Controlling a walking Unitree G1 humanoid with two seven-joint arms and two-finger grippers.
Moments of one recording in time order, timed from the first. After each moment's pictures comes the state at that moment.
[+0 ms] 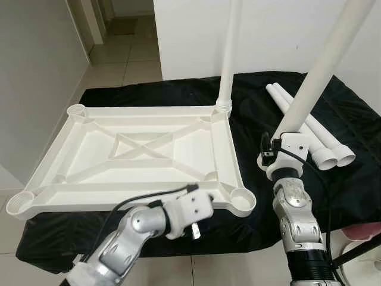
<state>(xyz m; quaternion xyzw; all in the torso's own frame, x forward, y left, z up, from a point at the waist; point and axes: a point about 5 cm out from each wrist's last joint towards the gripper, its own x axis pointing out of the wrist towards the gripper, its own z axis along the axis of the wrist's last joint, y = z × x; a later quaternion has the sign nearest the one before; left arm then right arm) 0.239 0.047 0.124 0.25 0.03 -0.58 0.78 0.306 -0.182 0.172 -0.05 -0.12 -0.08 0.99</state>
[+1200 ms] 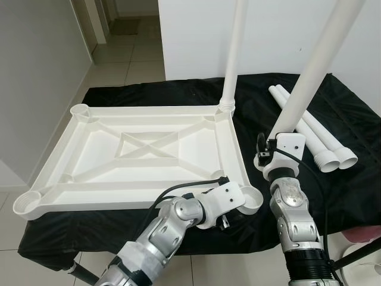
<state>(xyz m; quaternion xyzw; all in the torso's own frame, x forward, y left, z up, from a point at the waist) 0.264 -0.024 0.121 0.23 0.07 -0.57 0.79 0.308 -0.176 0.170 -0.05 -0.12 -0.07 0.99</state>
